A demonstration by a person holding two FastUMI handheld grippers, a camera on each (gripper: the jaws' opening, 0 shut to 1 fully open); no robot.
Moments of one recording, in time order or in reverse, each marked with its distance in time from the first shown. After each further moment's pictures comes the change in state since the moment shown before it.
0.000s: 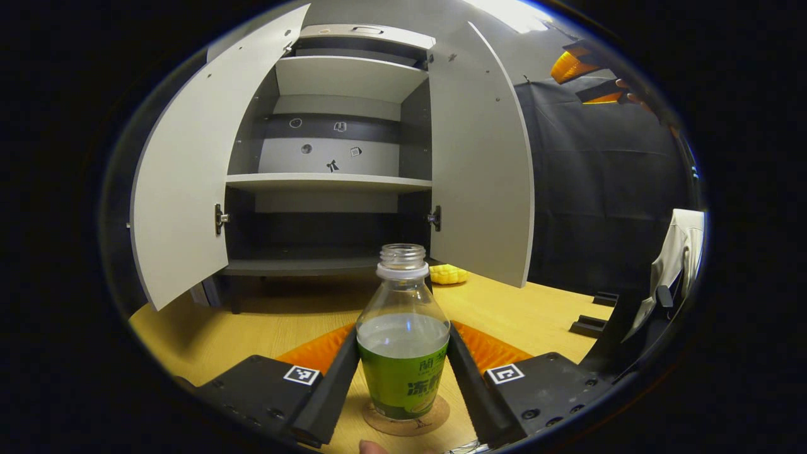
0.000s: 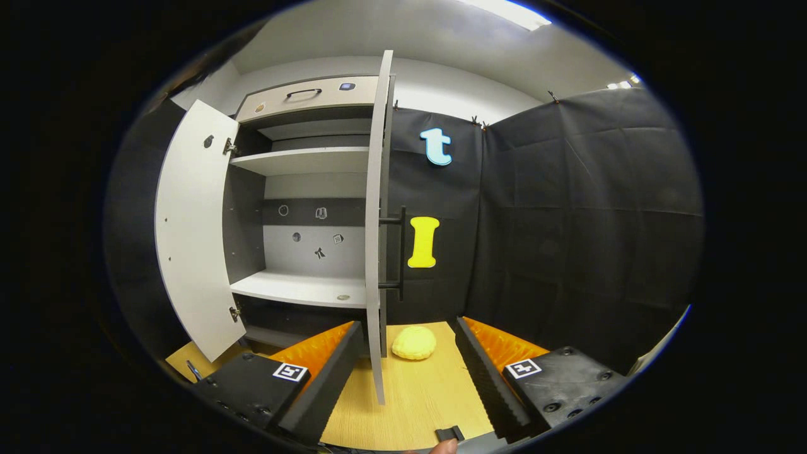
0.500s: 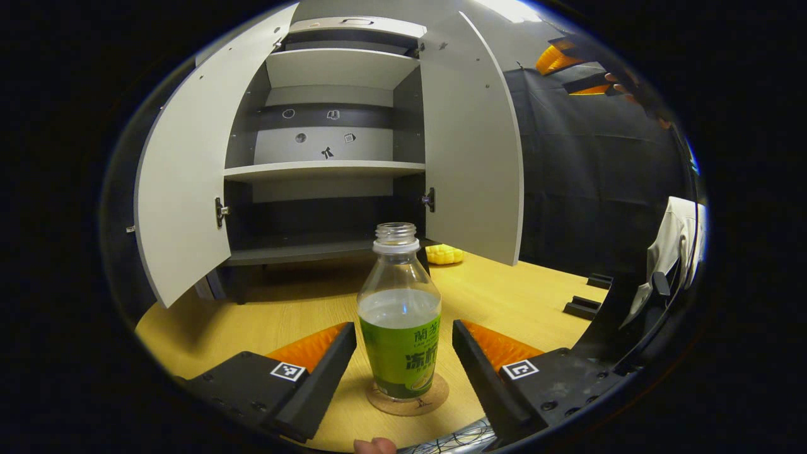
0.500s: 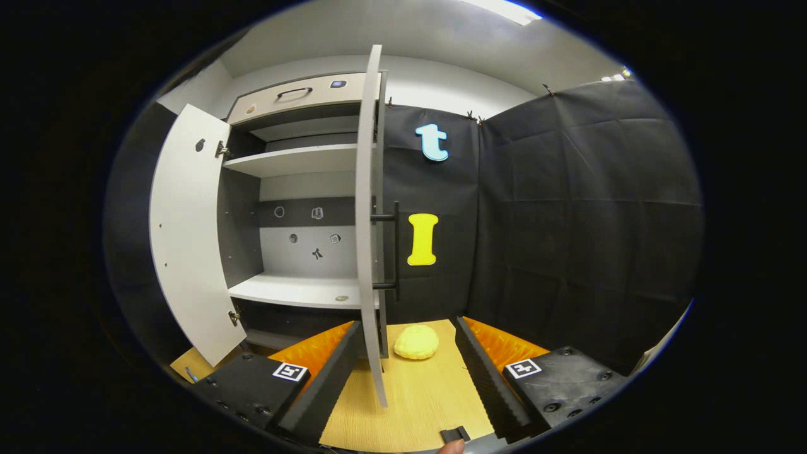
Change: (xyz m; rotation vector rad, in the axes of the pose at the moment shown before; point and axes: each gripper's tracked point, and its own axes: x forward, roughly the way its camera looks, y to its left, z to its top) left arm -0.036 0.002 -0.004 0.052 0.077 -0.002; right arm 0.025 -0.016 -0.003 0.052 0.017 -0.012
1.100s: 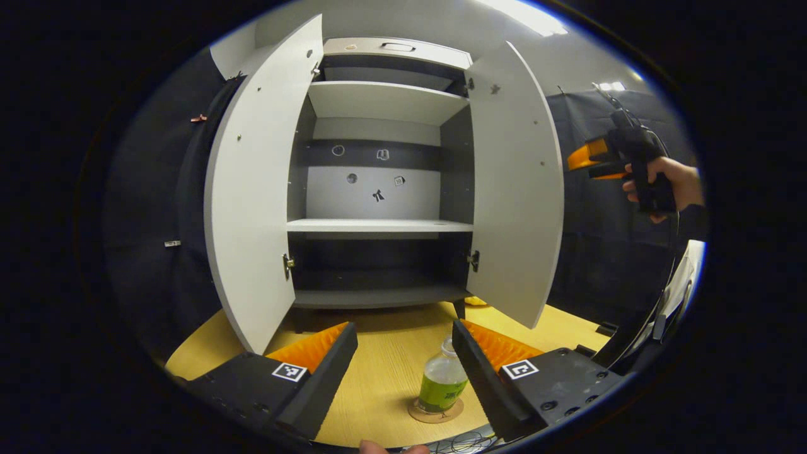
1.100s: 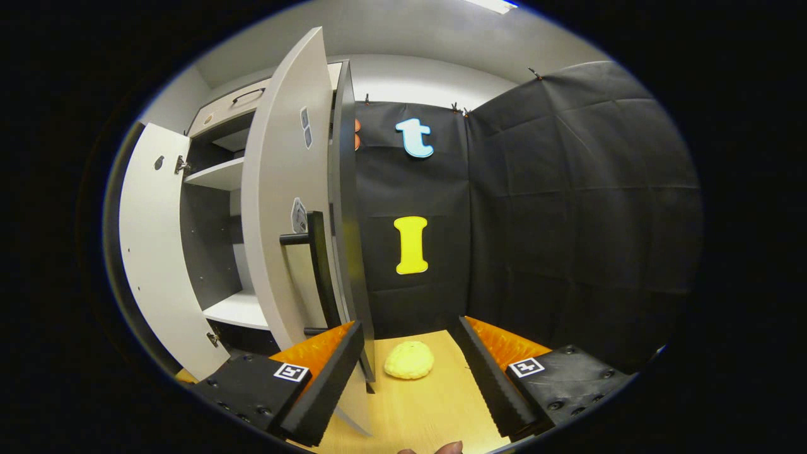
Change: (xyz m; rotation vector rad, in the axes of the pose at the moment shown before) left arm -0.061 0.073 0.147 -0.101 -0.096 0.202; right arm 0.100 -0.034 0.014 0.070 -0.007 0.020
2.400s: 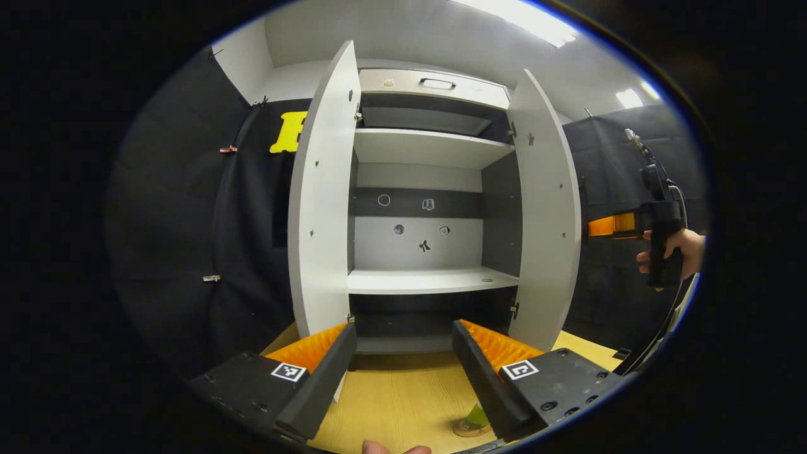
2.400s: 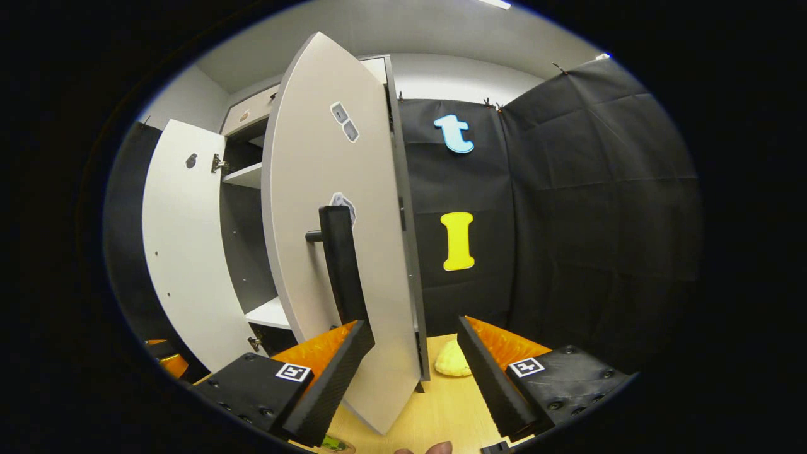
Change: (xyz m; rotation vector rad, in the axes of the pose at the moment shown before) left arm -0.034 0.075 0.089 0.013 -0.102 0.126; right arm -0.009 0.105 -0.018 0.024 0.014 0.156
